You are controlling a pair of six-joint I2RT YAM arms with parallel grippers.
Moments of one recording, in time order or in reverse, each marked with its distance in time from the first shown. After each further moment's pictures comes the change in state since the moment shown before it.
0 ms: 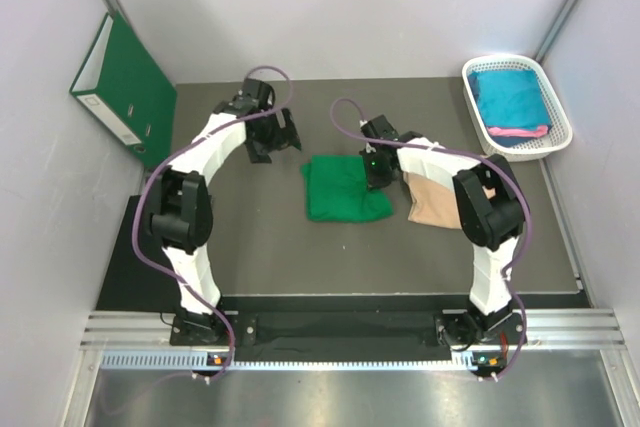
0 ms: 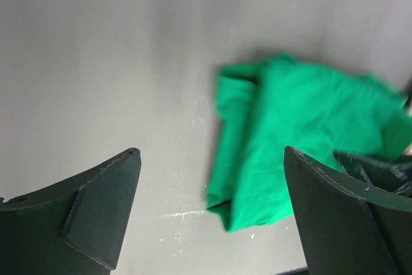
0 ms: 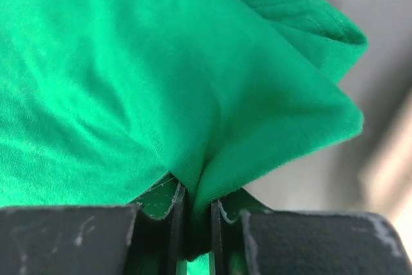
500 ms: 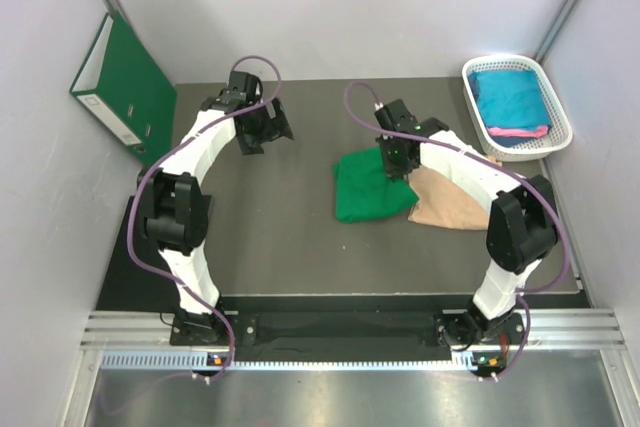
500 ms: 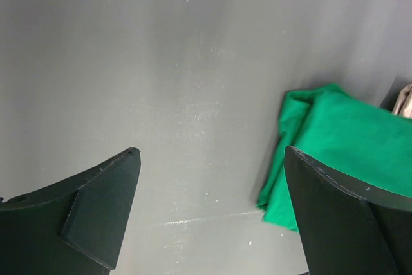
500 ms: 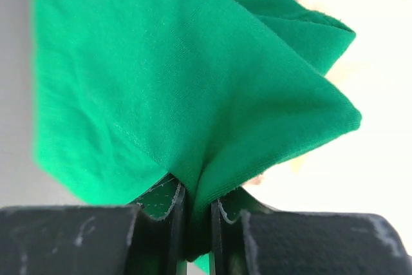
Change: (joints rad) left arm 0.062 -0.032 0.039 0.016 0.013 0.018; right arm -0.006 -0.227 0.035 -0.250 0.180 -0.054
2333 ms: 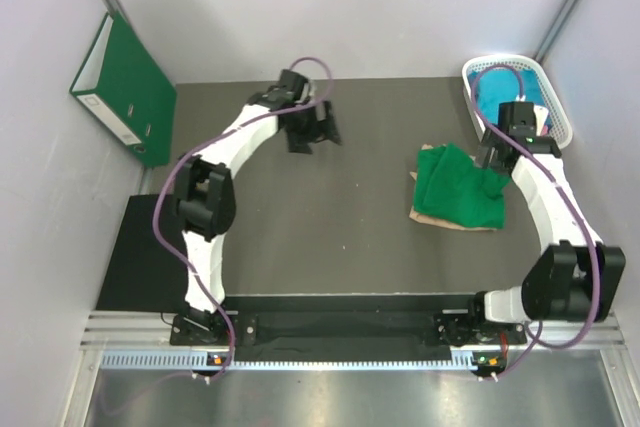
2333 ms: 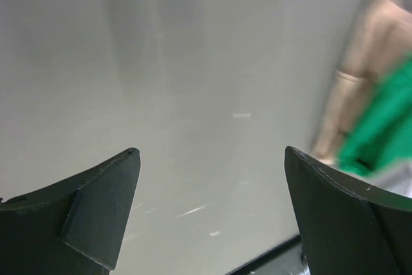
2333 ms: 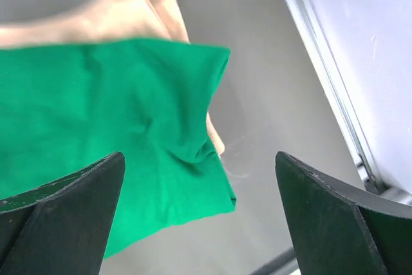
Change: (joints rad) left arm -0.167 0.171 0.155 0.000 0.145 0.012; right arm -0.578 -0.344 -0.256 0.029 0.246 -0.012
